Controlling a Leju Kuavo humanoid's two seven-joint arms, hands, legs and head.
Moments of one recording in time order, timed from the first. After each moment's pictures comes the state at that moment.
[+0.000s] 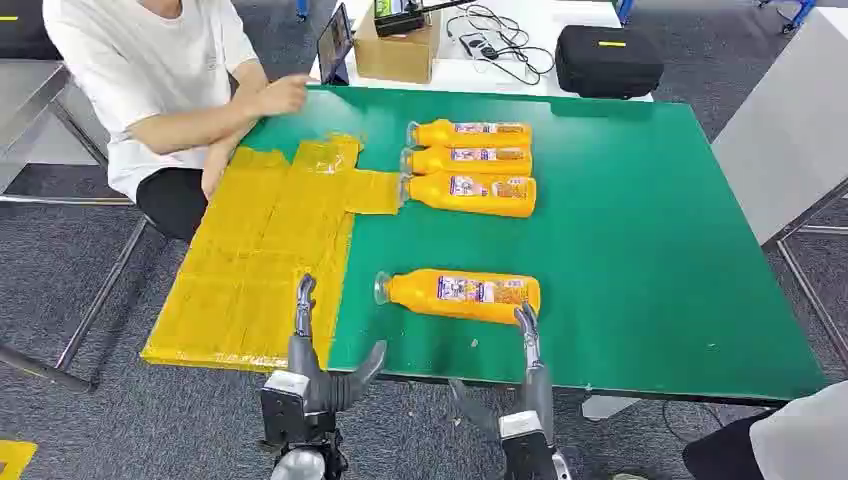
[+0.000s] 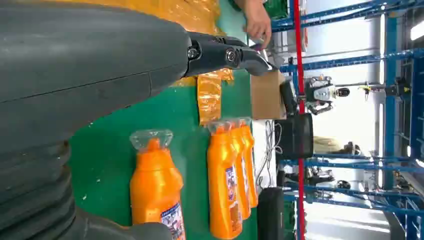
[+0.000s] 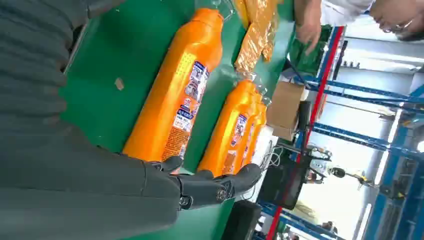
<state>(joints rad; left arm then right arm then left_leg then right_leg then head) 0.03 -0.21 -0.45 -1.32 0.07 0.51 -0.70 0.11 0.10 0.51 -1.39 0.14 -0.52 -0.56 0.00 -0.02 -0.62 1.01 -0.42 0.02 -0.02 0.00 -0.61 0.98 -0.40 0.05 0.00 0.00</state>
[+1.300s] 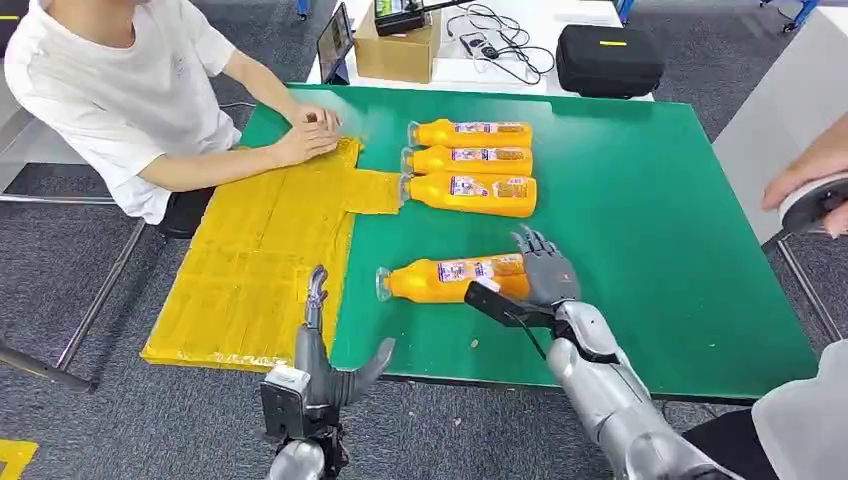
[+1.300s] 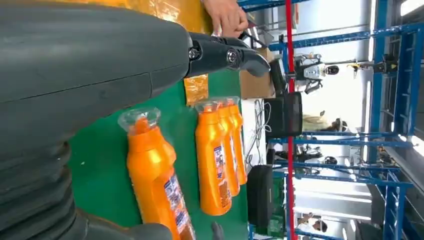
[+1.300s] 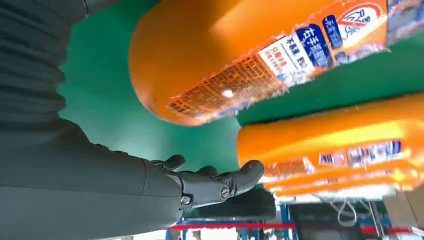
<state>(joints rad) -0.01 -0.20 -0.48 -1.32 0.09 0.41 -0.70 -0.59 0.03 0.44 -0.63 0.98 -0.28 -0.06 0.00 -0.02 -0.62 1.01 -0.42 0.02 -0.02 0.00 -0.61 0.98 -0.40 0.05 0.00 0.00</state>
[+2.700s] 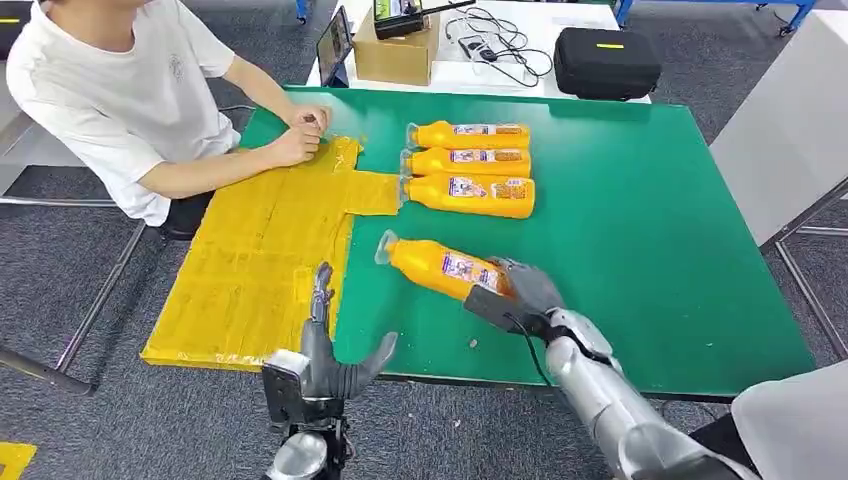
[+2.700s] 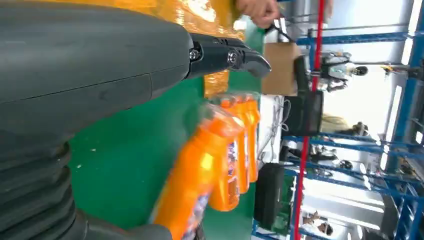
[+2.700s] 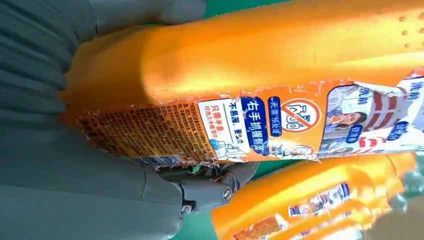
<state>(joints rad) -0.02 -0.20 -0.46 -1.28 0.21 0.36 -0.66 -0.56 0.05 0.42 -0.55 0.60 -0.15 -0.31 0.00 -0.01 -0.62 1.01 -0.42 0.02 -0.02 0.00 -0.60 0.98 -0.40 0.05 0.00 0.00</state>
